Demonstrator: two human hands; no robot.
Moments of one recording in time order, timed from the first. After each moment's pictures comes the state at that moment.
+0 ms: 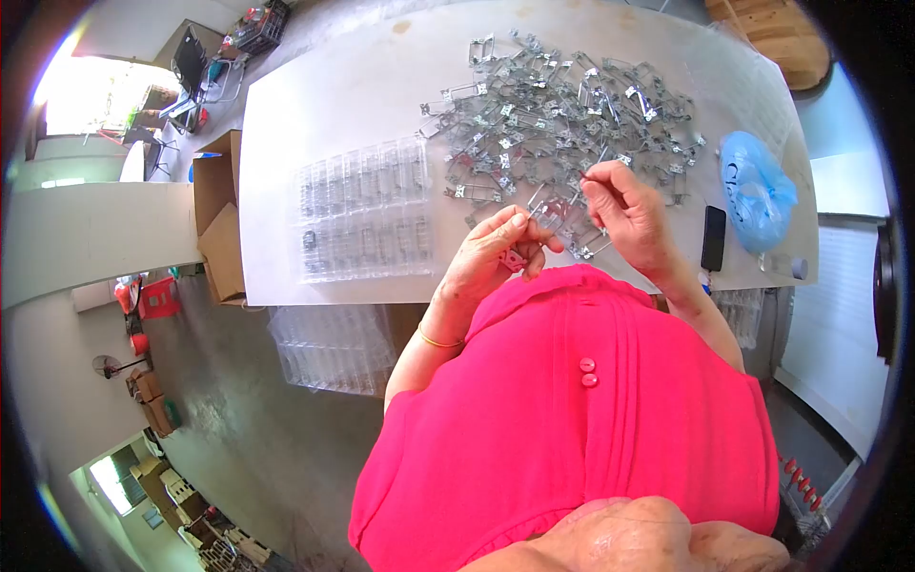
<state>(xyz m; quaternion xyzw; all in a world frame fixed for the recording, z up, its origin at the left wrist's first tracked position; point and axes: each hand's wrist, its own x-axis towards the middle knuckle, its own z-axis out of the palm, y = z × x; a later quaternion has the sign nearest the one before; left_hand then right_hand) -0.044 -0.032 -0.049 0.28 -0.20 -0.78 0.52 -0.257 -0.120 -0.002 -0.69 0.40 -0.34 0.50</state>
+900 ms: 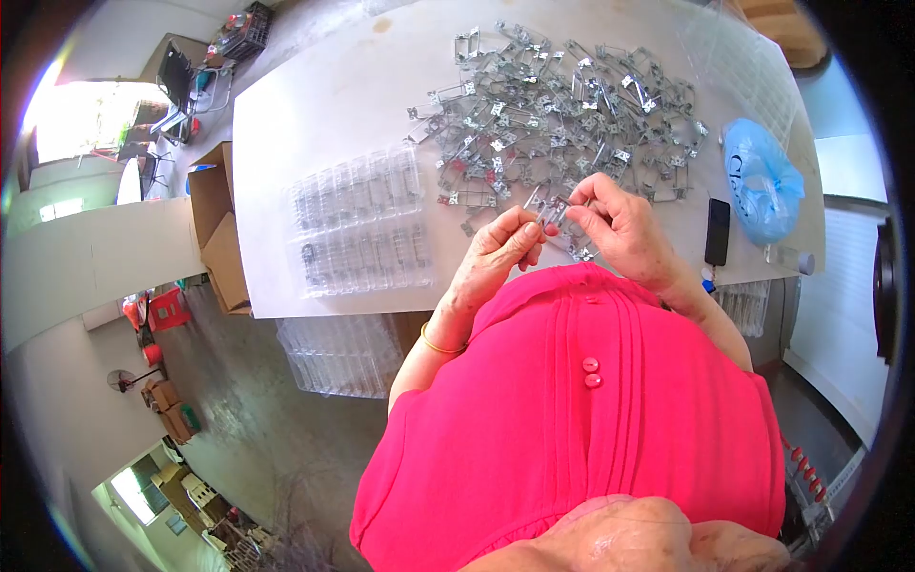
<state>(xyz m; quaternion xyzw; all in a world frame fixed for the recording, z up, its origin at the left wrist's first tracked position) -0.052 -0.062 -0.050 0.43 -0.35 -0.71 0.44 -0.261 -0.140 0.002 -0.71 0.44 -0.23 0.51</state>
